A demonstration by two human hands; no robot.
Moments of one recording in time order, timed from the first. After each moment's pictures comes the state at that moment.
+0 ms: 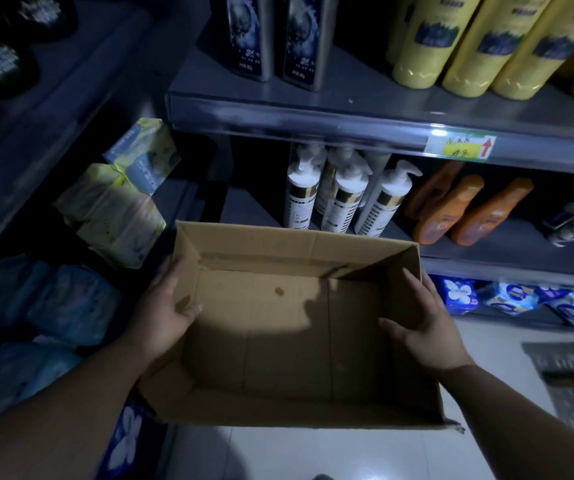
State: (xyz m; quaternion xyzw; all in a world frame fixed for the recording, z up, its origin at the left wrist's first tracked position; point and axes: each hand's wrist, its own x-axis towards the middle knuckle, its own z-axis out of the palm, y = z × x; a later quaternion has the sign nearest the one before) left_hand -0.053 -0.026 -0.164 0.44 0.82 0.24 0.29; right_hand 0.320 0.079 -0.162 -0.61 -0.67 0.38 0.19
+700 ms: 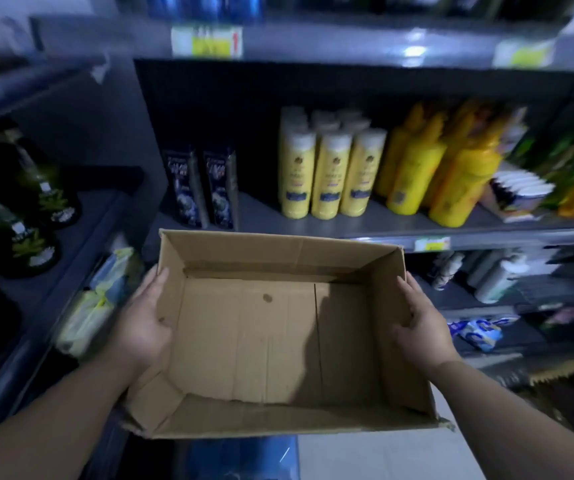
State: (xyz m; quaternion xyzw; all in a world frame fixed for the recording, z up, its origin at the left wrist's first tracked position) left_hand 0.012 -0.010 0.073 0.53 0.75 0.31 0.22; right_hand 0.401 0.054 0.053 -0.65 -0.65 0.25 0.30
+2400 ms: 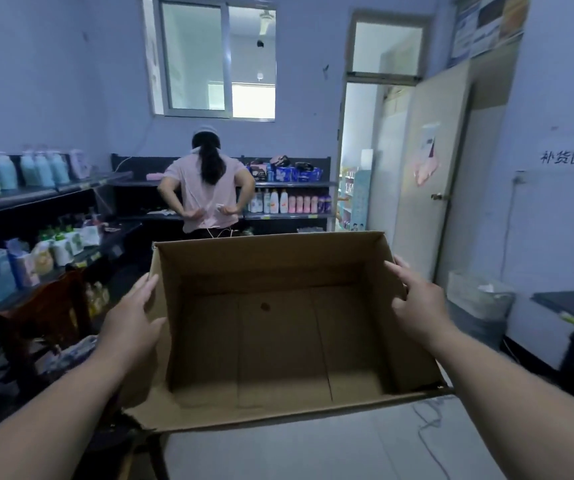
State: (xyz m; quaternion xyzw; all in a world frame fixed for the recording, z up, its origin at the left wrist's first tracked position) left_hand 0.949 -0.216 0.306 0.92 0.12 0.26 0.28; right_hand 1.029 -0.613 0.315 -0.90 -0.08 -0.26 0.34
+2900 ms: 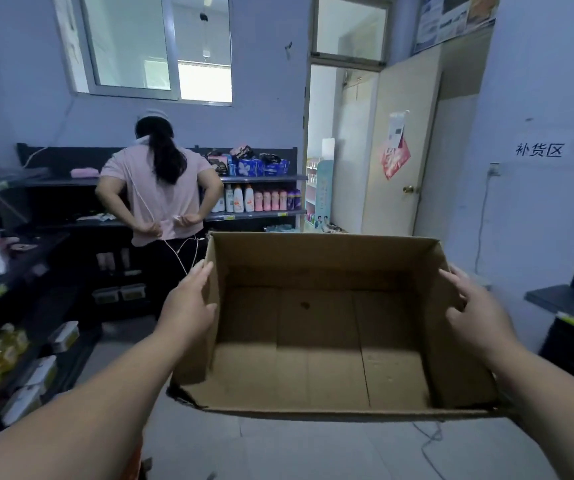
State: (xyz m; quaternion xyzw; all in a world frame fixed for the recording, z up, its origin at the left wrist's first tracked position) left_hand 1.271 -0.178 0.332 0.92 -0.03 0.20 0.32; right_hand 1.233 -0.584 0.319 -0.90 0.05 -0.28 0.32
